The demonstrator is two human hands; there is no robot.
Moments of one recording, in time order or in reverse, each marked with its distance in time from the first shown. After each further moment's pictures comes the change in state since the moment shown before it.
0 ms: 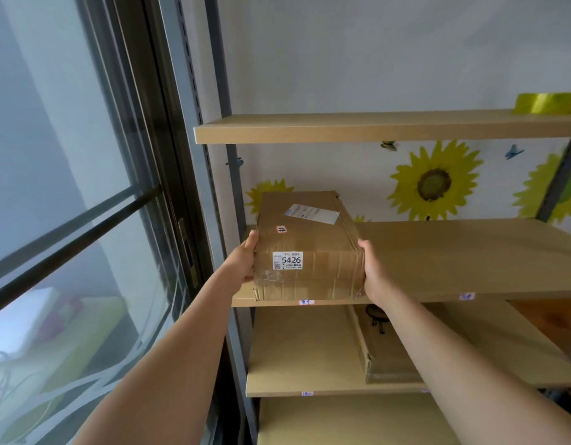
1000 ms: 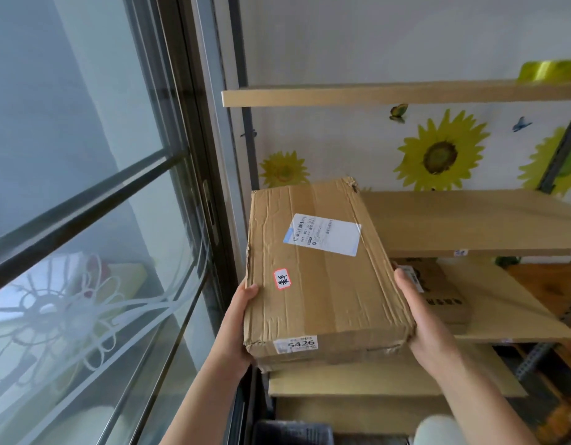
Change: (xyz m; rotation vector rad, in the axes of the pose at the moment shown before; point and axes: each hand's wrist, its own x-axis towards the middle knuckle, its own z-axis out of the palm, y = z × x) left_hand -0.173 -0.155 -0.038 -0.560 -0.190 0.020; right_hand -0.244 0.060 -0.029 0.151 -0.178 -0.153
